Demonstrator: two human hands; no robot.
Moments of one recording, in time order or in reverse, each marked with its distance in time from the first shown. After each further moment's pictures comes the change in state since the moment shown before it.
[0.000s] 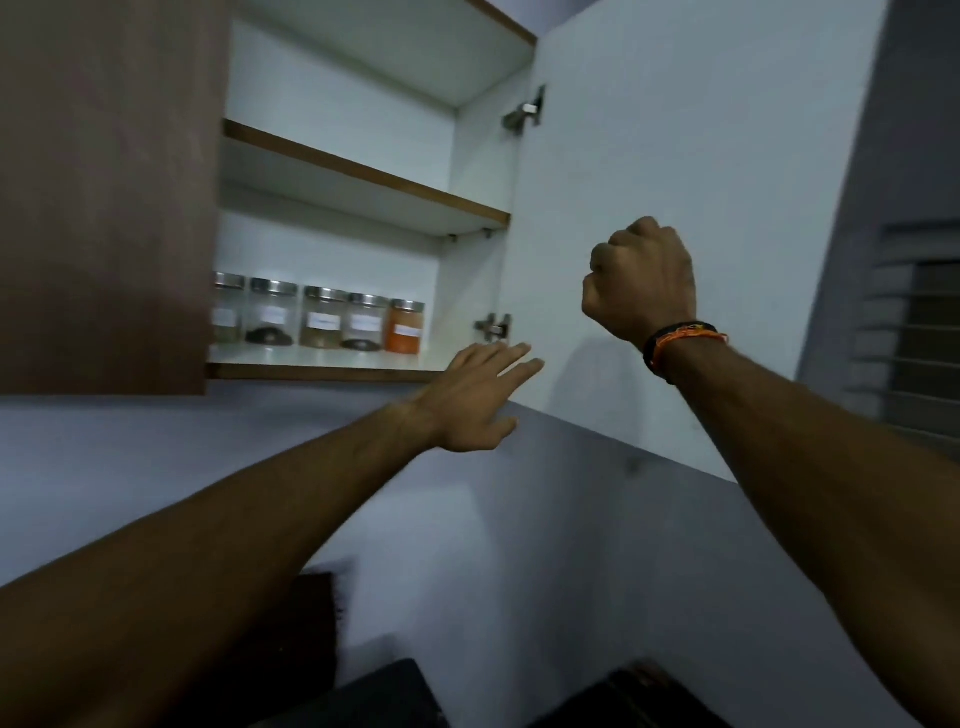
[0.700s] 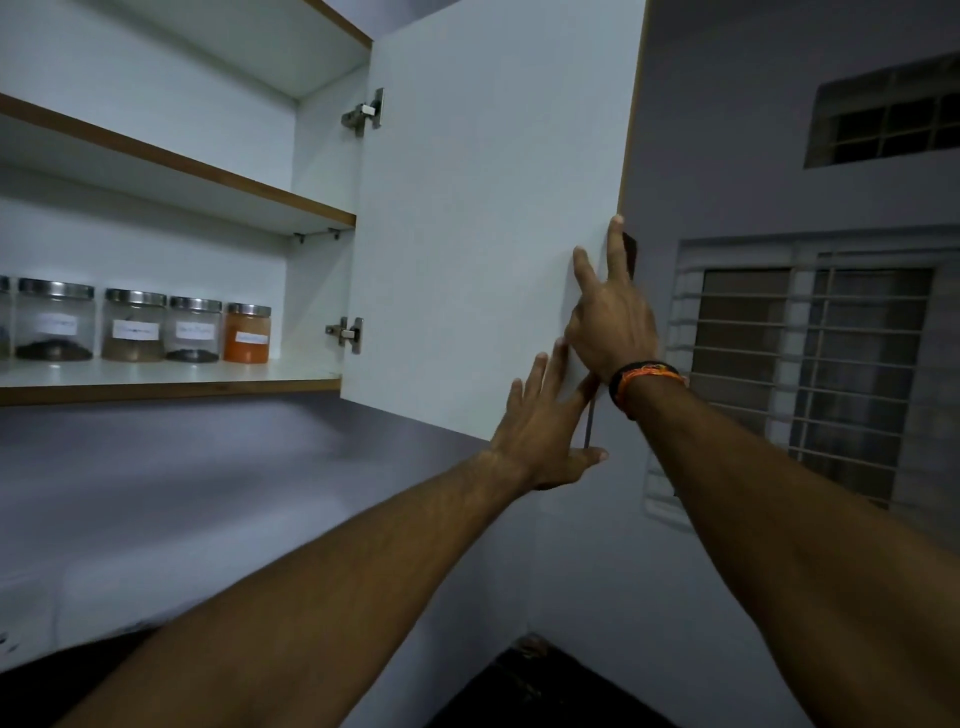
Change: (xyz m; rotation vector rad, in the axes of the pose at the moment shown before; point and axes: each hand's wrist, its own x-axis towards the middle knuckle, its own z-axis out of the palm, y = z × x) left_hand 0.114 0.214 0.032 -0.388 0.159 0.068; right_hand -0.074 0.120 -0.013 0.019 -0.047 0.324
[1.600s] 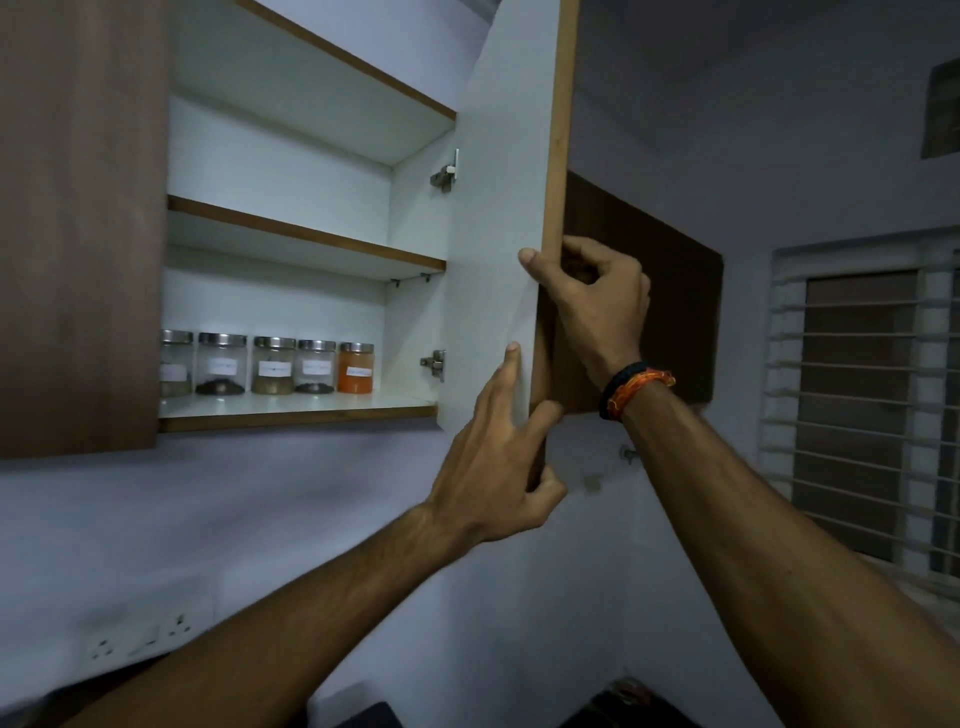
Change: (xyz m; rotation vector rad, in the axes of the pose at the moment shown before) left_hand -0.122 -0.040 -0.099 0.107 0.357 0.049; right_hand -0.003 -0.124 -0.066 1.098 0.226 0.174
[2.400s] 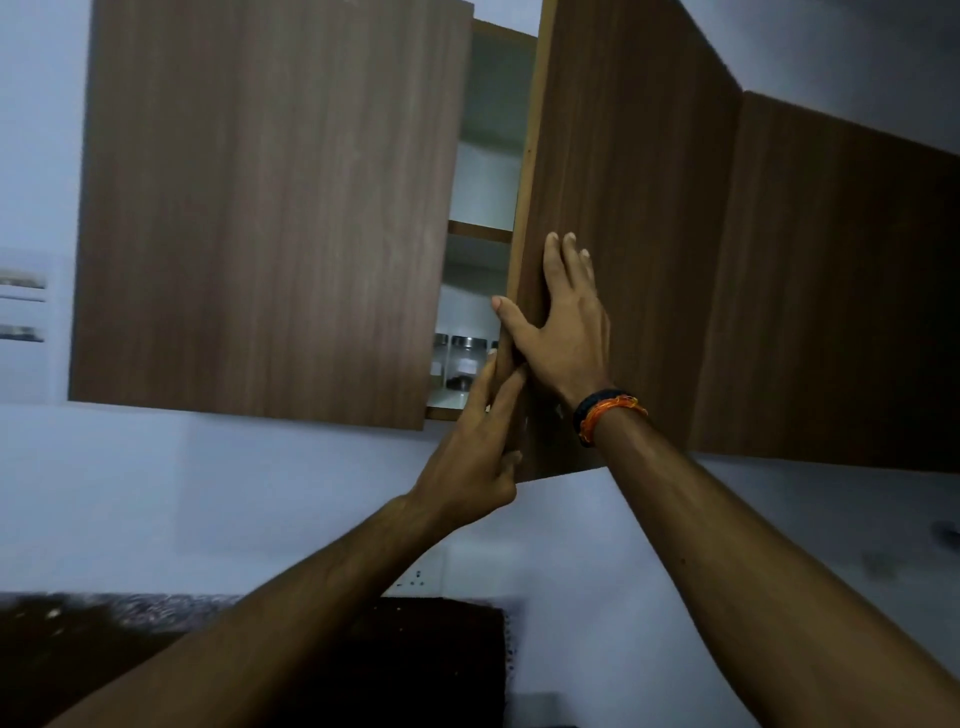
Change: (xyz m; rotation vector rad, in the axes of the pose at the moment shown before) left_hand -0.095 -0.133 -0.151 0.214 -0.043 -0.391; right_hand -0.064 -0.066 0.229 0.002 -0.418 -0.209
